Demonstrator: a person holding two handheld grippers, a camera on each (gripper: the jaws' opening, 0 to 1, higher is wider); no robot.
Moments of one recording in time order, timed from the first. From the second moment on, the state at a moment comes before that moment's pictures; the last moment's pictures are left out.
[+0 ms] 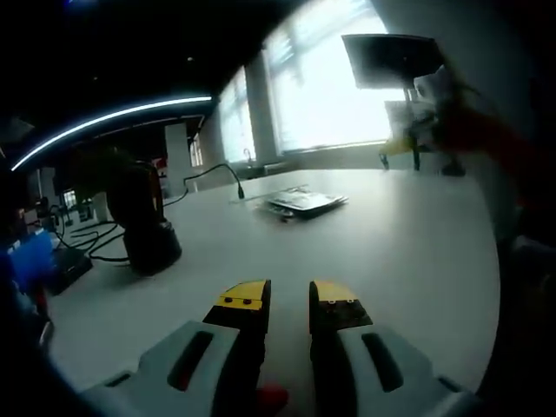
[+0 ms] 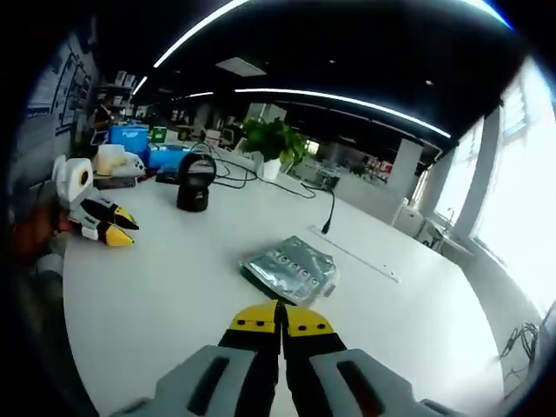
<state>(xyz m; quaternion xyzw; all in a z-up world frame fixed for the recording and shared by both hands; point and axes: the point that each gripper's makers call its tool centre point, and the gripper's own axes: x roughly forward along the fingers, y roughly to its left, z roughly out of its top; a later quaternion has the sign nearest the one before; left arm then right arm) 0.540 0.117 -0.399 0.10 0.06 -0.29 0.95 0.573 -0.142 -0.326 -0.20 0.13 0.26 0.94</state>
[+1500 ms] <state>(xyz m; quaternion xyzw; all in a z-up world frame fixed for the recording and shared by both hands) 0.584 0.119 -0.378 0.06 0.06 -0.28 0.95 0.533 -0.192 -0.363 -0.09 0.06 0.36 0.93</state>
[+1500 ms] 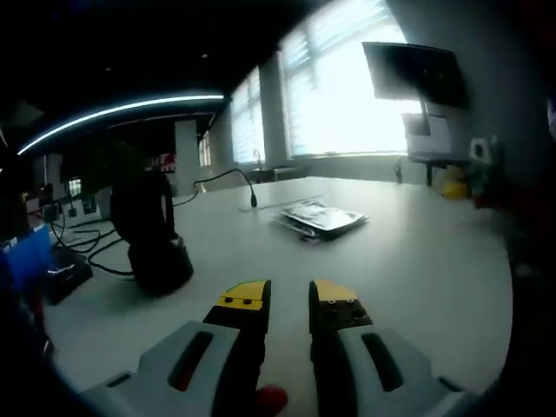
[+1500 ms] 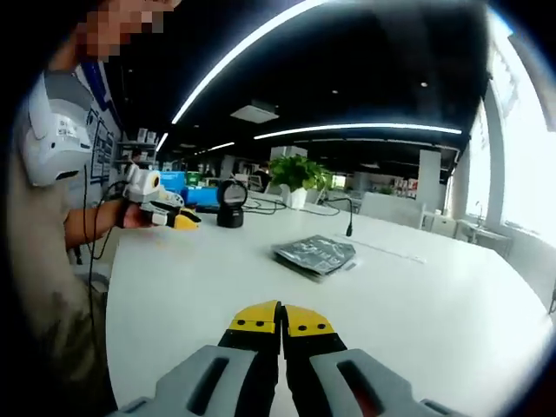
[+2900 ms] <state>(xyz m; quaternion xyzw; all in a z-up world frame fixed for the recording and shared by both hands) 0.552 0.114 -0.380 0.08 0.04 -0.31 0.95 0.519 -0.183 -0.386 -0.10 0.04 0.35 0.93</state>
